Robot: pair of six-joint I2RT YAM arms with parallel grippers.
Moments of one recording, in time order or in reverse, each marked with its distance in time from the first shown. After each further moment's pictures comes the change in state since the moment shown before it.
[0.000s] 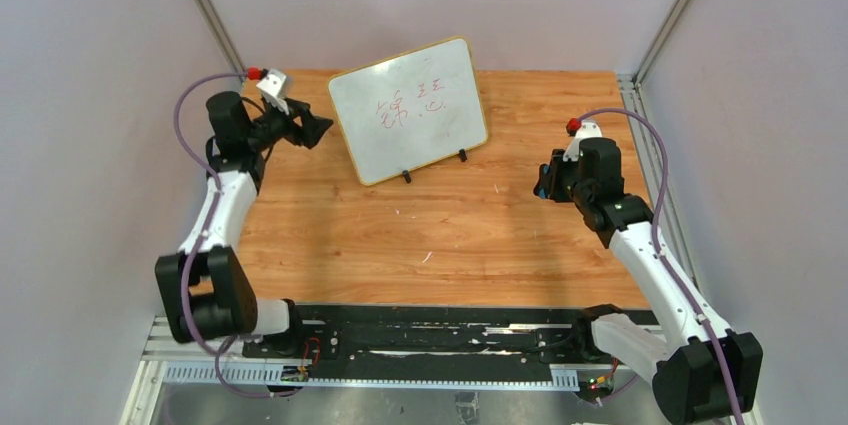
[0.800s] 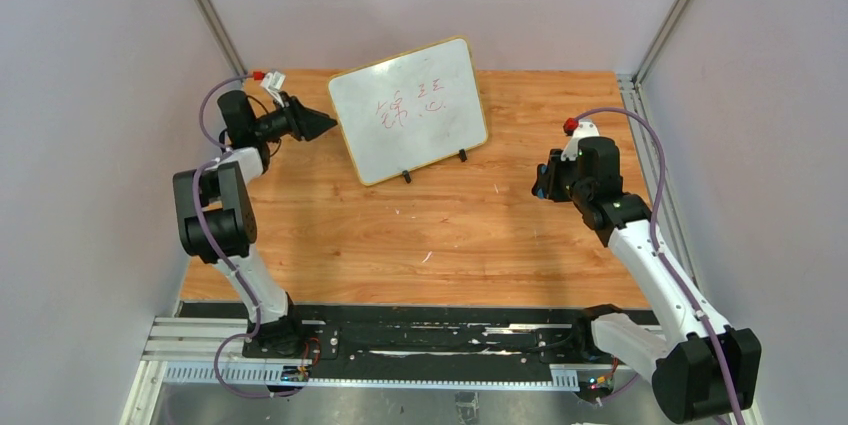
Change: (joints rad) left arm 0.115 0.544 0.170 0.332 0.424 -0.432; right arm 0.000 0.016 0.000 0.012 -0.033 -0.017
